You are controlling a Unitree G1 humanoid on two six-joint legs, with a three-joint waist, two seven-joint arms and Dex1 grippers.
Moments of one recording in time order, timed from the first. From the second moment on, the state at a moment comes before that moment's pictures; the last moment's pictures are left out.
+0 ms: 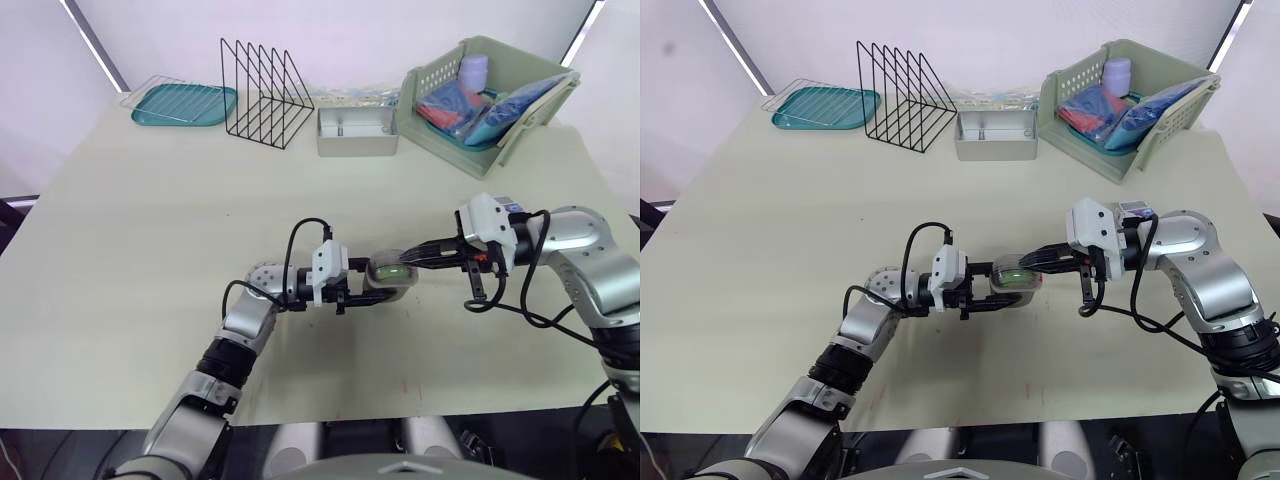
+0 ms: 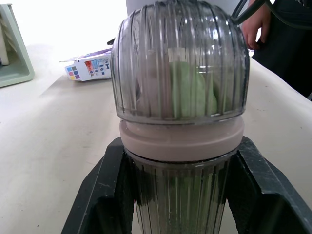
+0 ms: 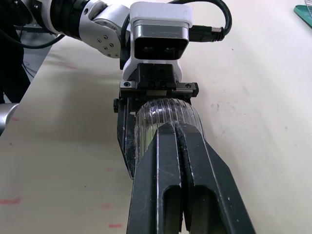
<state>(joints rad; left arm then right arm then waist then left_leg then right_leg) -0.42 0.31 -0.28 0.25 -0.26 -0.12 -1.17 -0.51 -0.74 0.15 -0.22 0.41 0.34 1.29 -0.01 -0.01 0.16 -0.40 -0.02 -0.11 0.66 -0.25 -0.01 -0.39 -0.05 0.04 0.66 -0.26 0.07</state>
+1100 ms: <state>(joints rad) -0.42 0.31 -0.28 0.25 -0.24 -0.12 -1.16 -0.46 -0.72 0.14 -0.24 0.44 0.39 1.22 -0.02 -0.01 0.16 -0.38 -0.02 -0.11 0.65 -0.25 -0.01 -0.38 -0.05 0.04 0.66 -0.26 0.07</state>
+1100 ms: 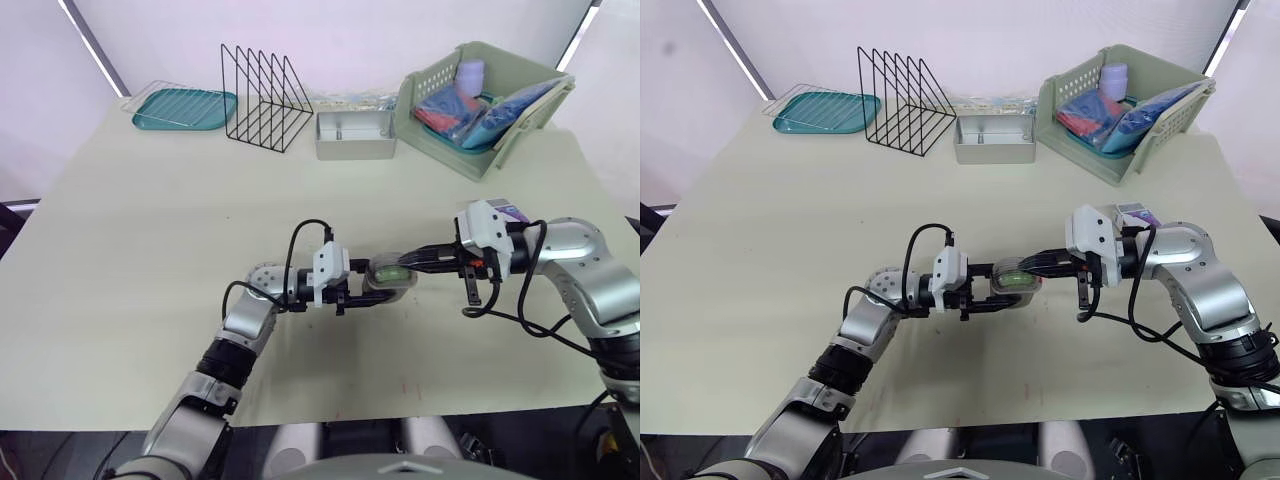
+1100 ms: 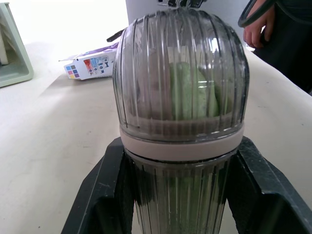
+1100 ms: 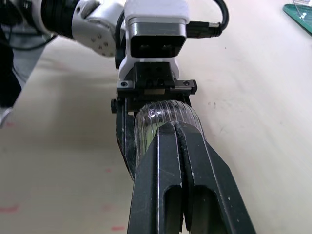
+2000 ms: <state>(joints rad) -0.42 0.32 -0.28 0.24 -0.24 -0.12 -1.17 -0.34 -0.69 0.06 -0.07 0.52 0.16 1.40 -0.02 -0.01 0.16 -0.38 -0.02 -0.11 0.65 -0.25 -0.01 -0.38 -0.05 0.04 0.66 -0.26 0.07</state>
